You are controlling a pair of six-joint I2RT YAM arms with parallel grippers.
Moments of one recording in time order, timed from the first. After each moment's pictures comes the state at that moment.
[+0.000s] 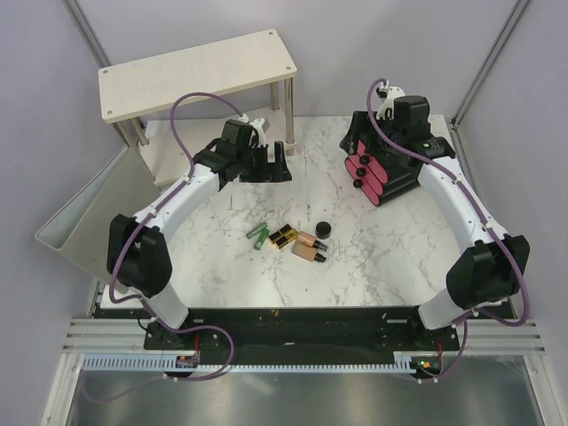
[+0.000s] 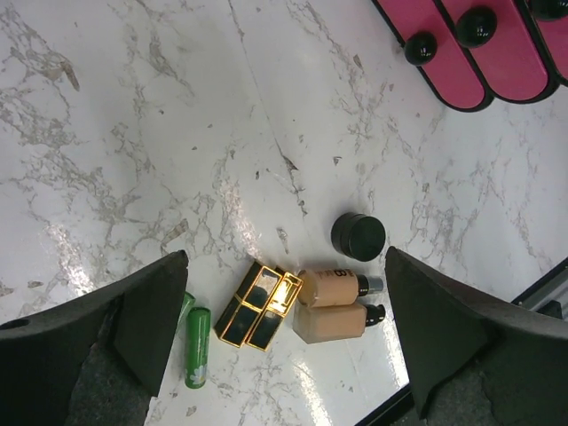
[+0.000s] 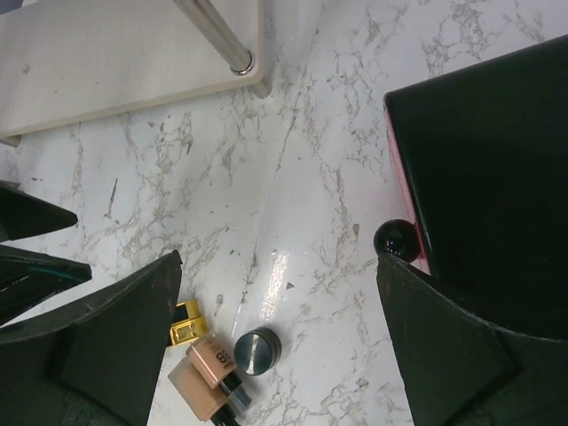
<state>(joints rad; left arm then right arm) -0.44 1.68 1.44 -0.49 0.23 -0.37 0.22 1.56 1.51 -0.47 -0.25 0.24</state>
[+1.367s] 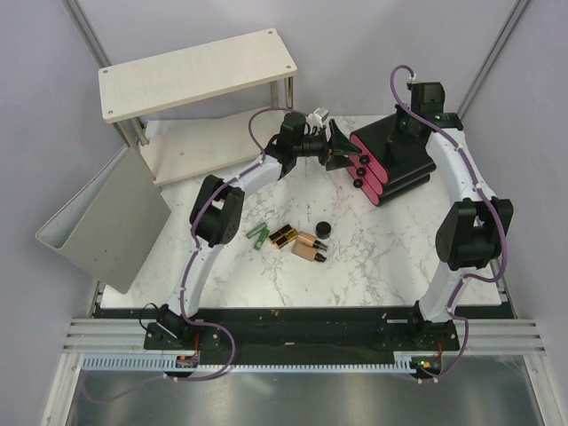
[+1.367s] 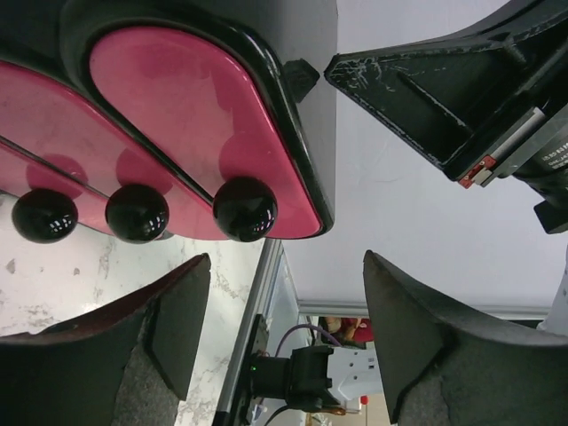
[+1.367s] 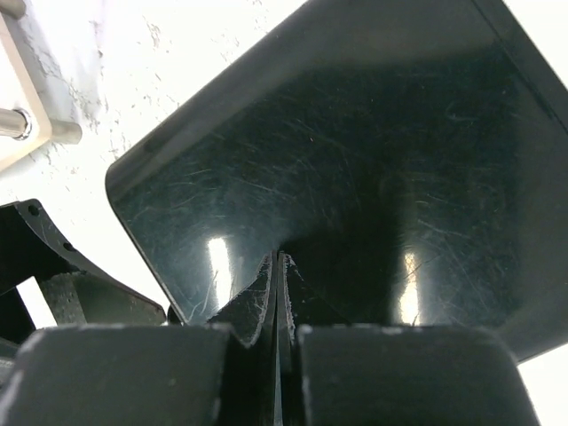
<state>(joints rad) -0.56 2.45 2.01 0.27 0.85 -1.20 0.04 1.85 1.79 -0.68 -0.04 0.27</state>
